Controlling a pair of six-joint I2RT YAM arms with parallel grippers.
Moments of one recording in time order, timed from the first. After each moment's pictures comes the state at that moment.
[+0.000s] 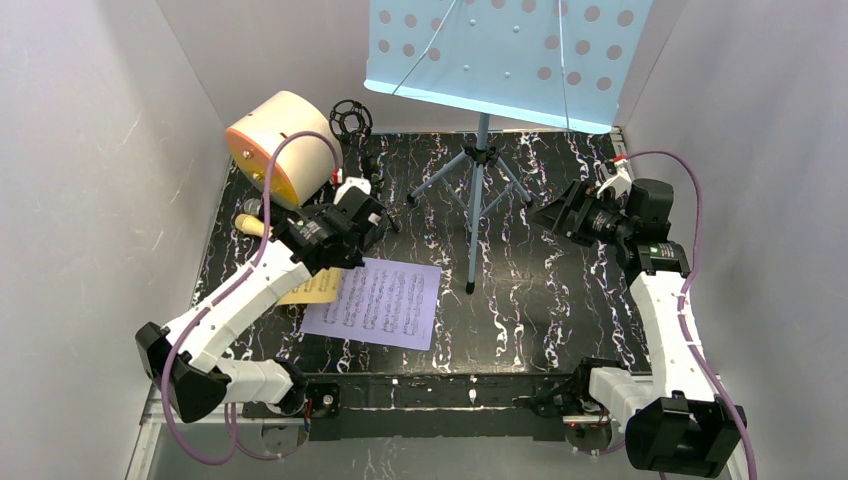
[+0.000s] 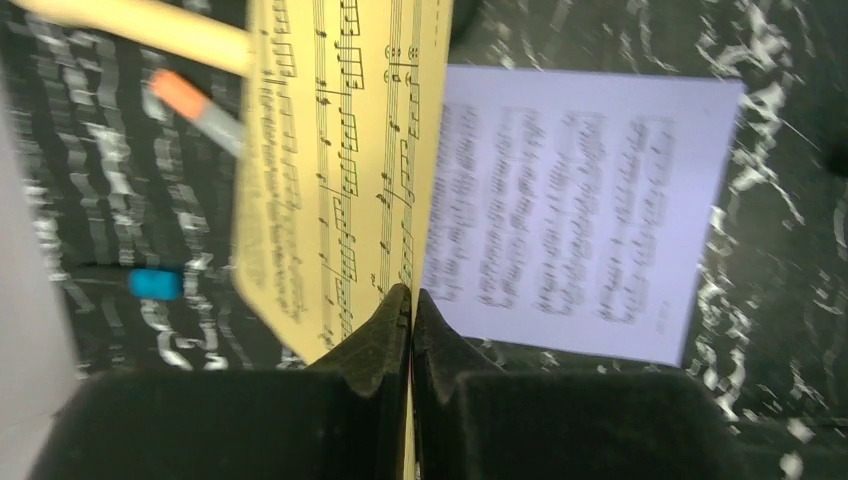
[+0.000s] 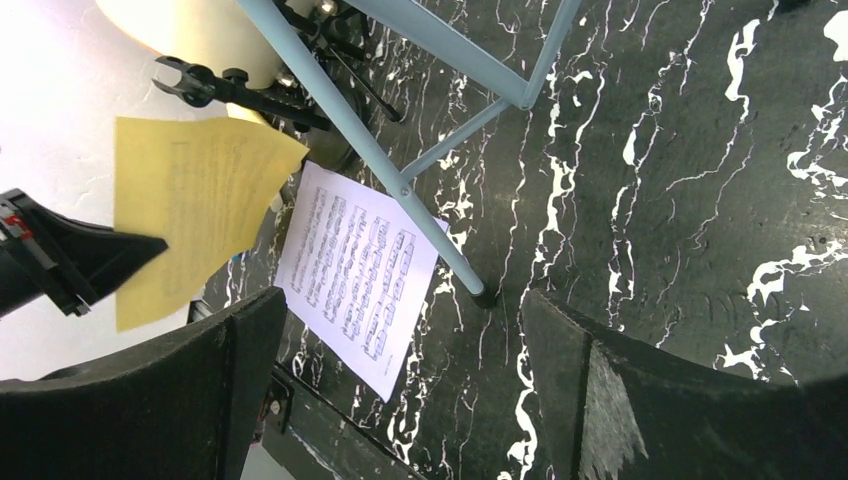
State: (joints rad) left arm -0.74 1.27 1.37 -1.20 -0.56 -0.45; right arm -0.06 0.98 0.92 -0.45 -0.72 0.47
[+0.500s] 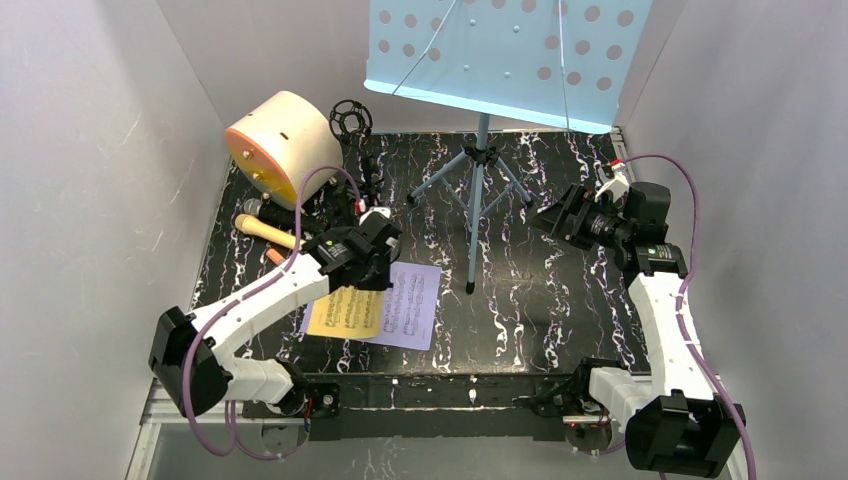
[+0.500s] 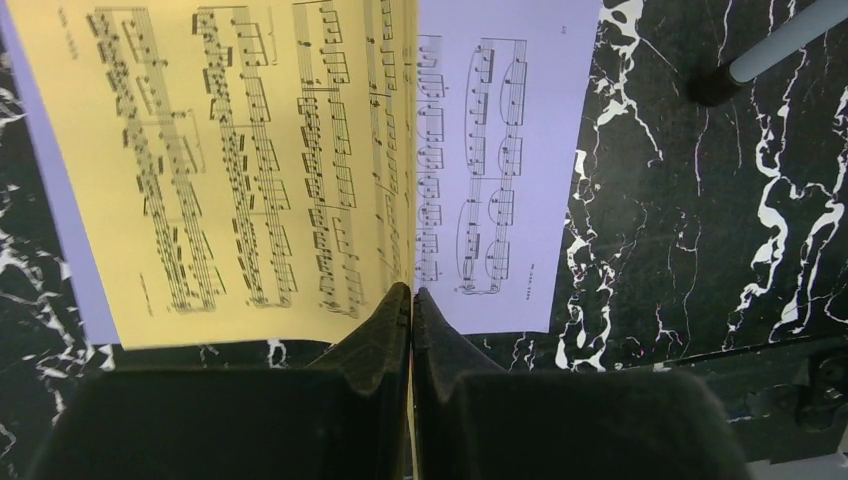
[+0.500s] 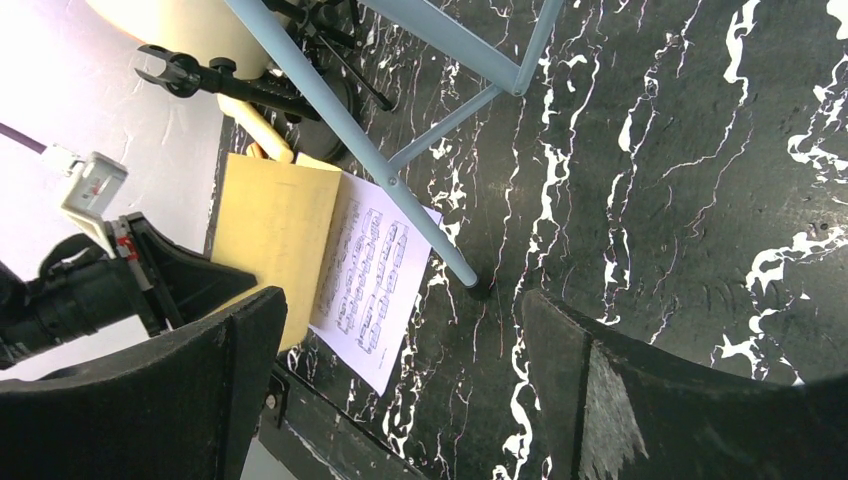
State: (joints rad) left arm -0.79 1.28 1.08 -0.89 -0.24 -0.63; right arm -0.06 0.98 0.88 -0.46 -0.72 0.46
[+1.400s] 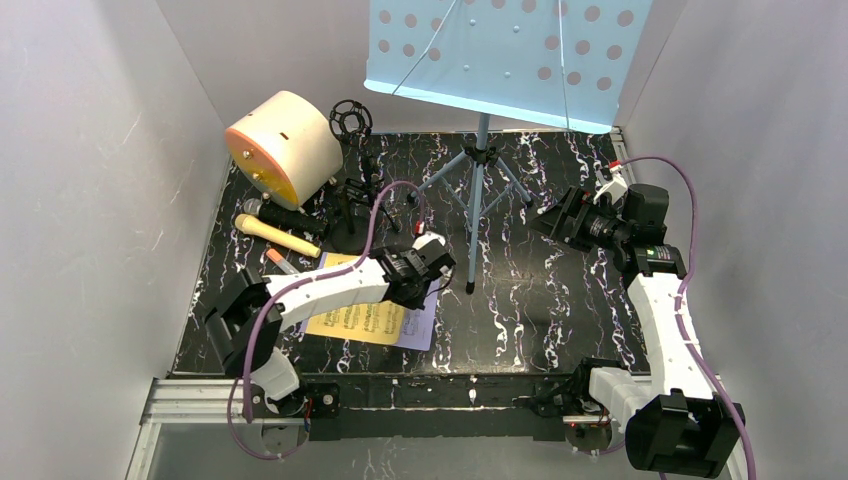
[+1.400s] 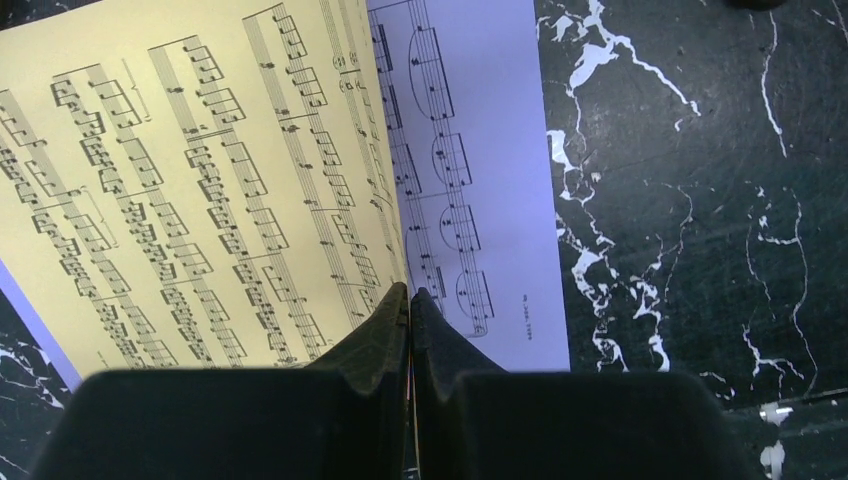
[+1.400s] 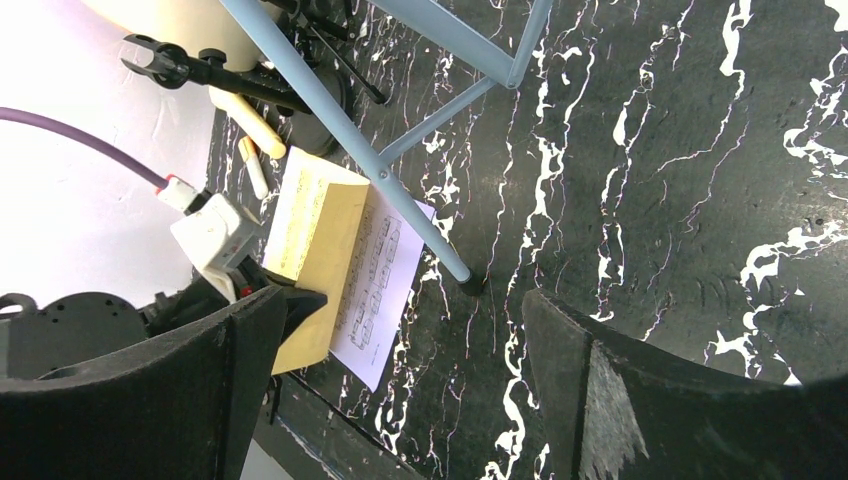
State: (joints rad) left arm -1.01 1.57 1.09 -0.76 -0.35 -0.55; right arm -0.06 0.98 0.87 -0.45 -0.72 0.44
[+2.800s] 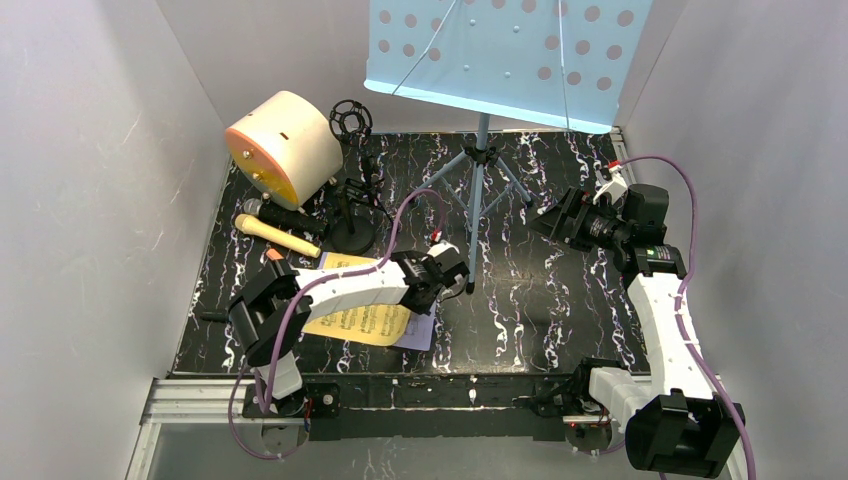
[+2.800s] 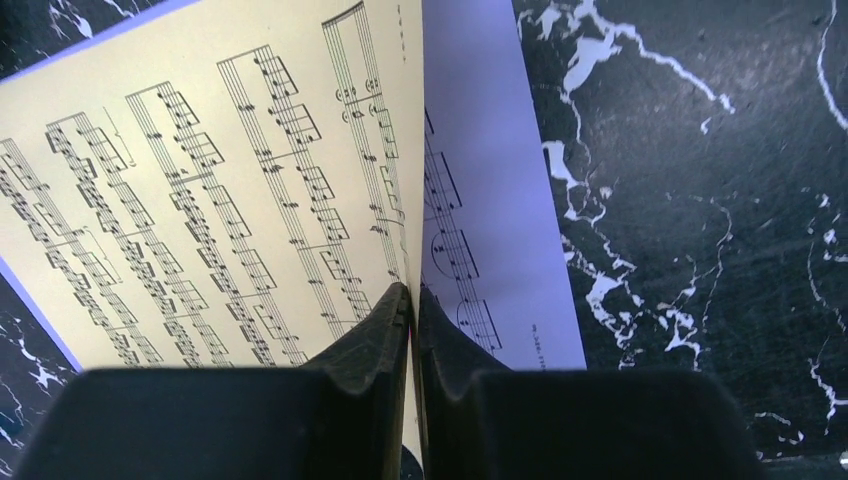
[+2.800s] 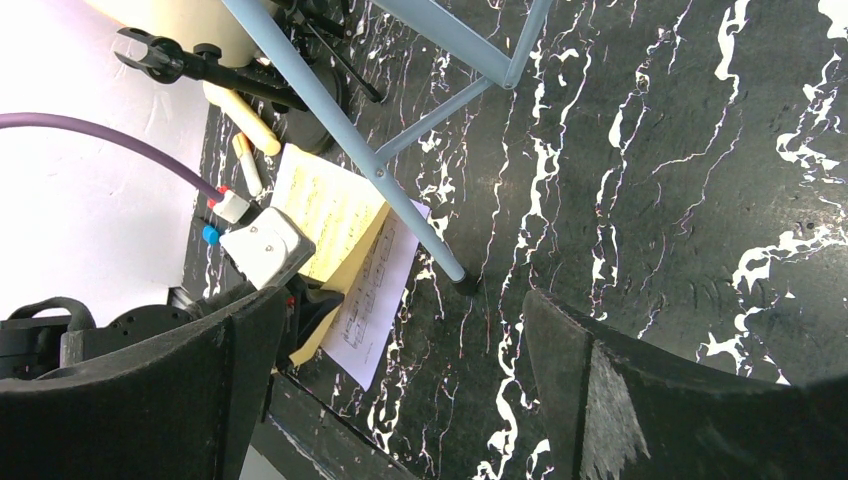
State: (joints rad) left arm -1.06 1.70 1.13 -0.75 -0.40 -0.47; right arm -0.06 0.98 0.87 -0.45 -0.72 0.42
